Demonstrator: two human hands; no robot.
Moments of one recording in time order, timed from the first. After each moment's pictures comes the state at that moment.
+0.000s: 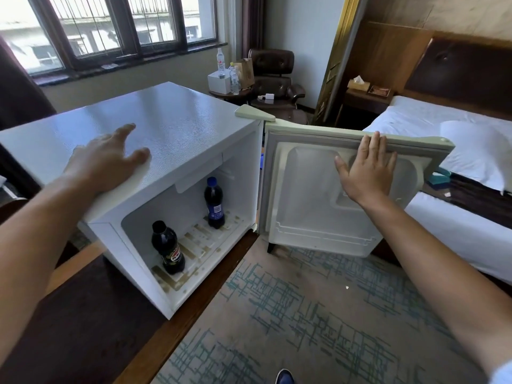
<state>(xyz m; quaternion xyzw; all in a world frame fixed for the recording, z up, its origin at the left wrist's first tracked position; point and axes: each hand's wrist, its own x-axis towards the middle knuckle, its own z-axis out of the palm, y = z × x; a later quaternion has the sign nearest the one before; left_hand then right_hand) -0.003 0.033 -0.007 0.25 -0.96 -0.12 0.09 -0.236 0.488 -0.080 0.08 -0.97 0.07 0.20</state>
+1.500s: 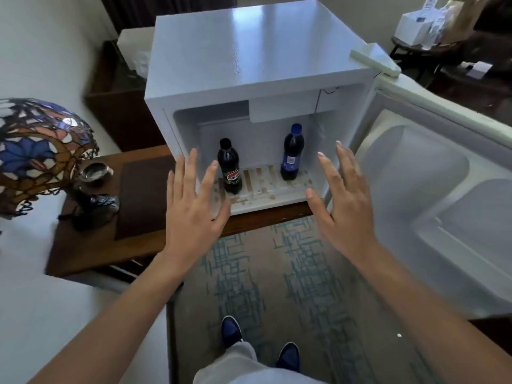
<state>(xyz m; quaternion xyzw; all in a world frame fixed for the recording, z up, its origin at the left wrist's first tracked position) 0.084 0.300 -0.163 0.42 -0.86 0.02 0.28 -0.177 0.428 -0.150 0.58 -0.75 0.31 0.09</state>
